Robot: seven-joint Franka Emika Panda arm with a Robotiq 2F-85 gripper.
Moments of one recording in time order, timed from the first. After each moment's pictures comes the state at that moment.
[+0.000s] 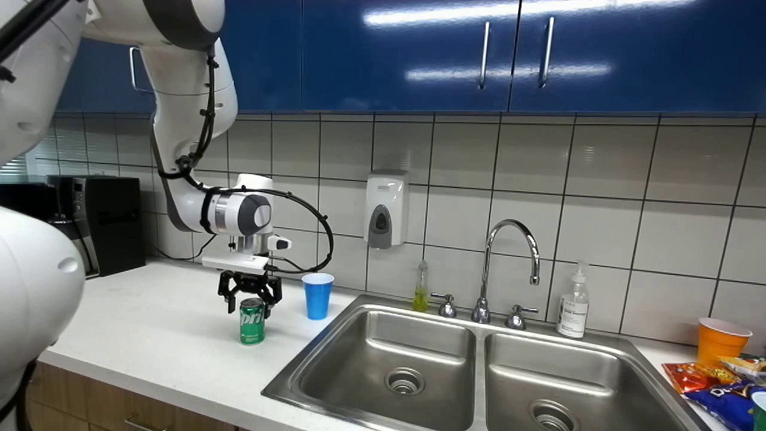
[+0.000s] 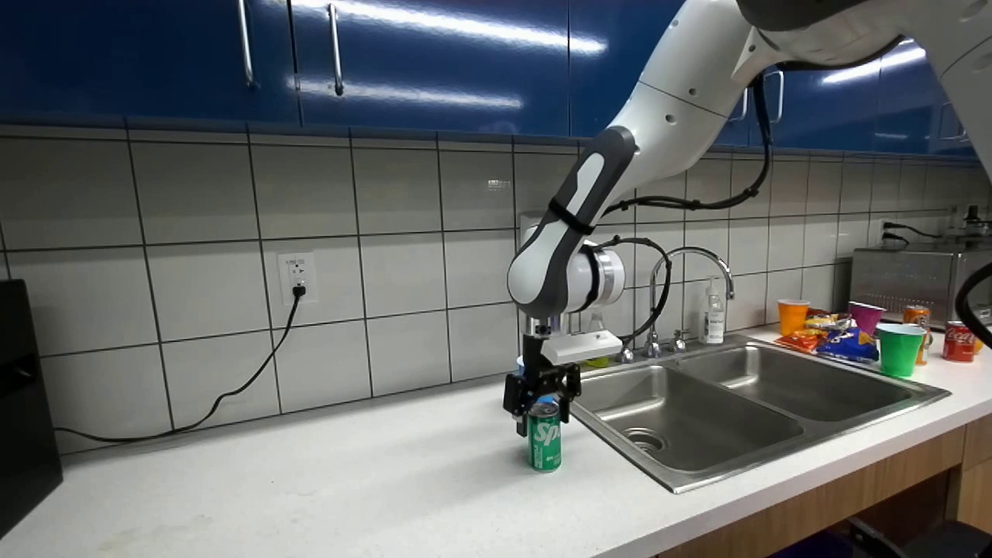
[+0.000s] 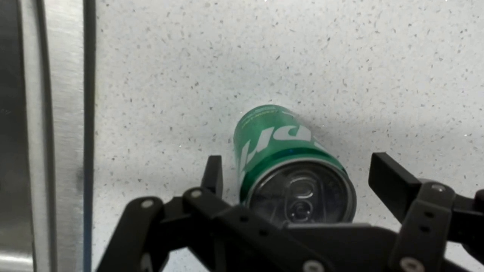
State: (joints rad) arm 0.14 0.39 0.12 -2.19 0.02 2.58 -0.01
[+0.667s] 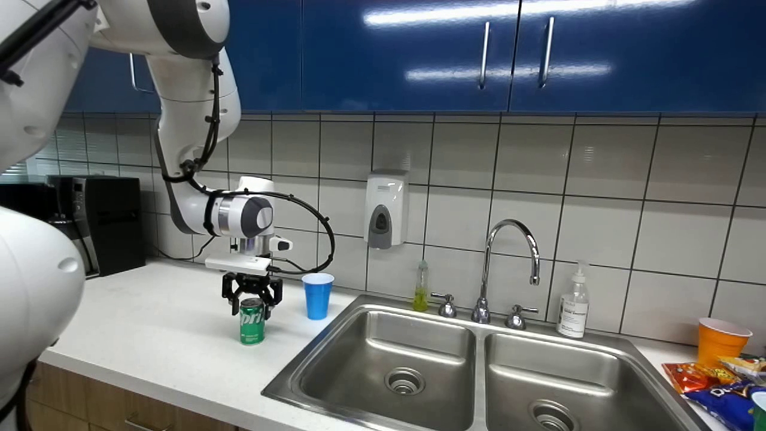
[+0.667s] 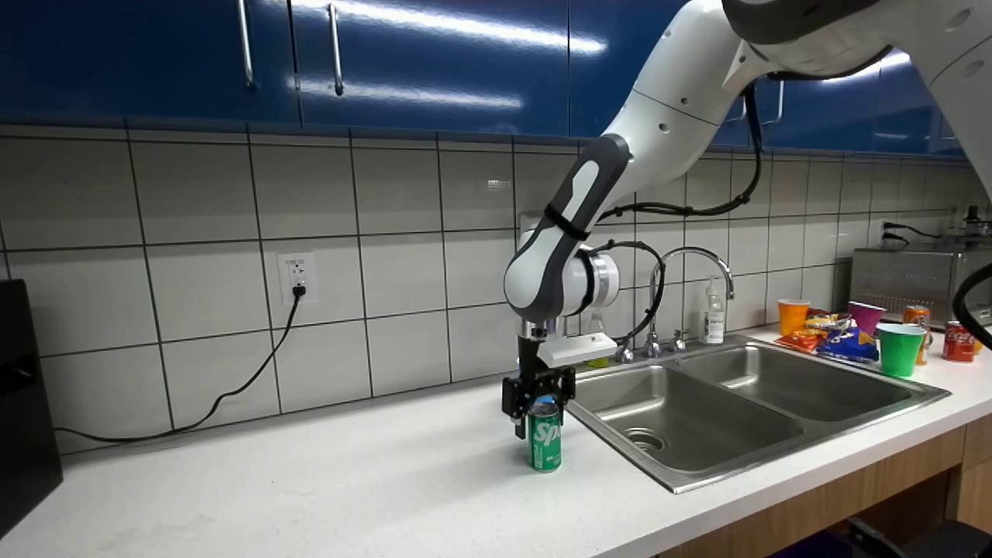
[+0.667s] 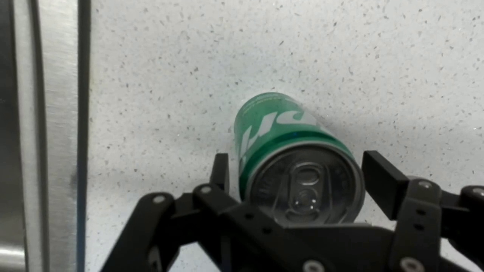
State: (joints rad) arm 0.14 0.43 0.12 -2.15 0.00 2.58 -0.01
